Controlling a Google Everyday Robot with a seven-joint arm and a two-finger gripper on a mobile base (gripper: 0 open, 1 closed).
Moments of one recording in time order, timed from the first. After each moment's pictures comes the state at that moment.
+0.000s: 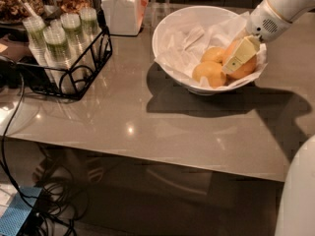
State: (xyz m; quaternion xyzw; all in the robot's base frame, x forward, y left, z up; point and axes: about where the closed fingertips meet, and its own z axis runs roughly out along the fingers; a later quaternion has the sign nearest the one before) arm 0.633 -0.223 0.906 -0.51 0.82 0.13 0.21
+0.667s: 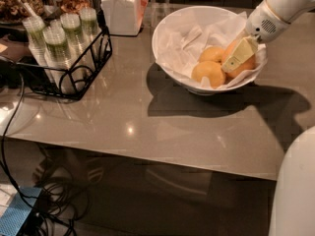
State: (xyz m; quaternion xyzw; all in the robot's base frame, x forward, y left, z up) arm 0.641 -0.223 0.900 -0.51 0.82 0.14 0.21
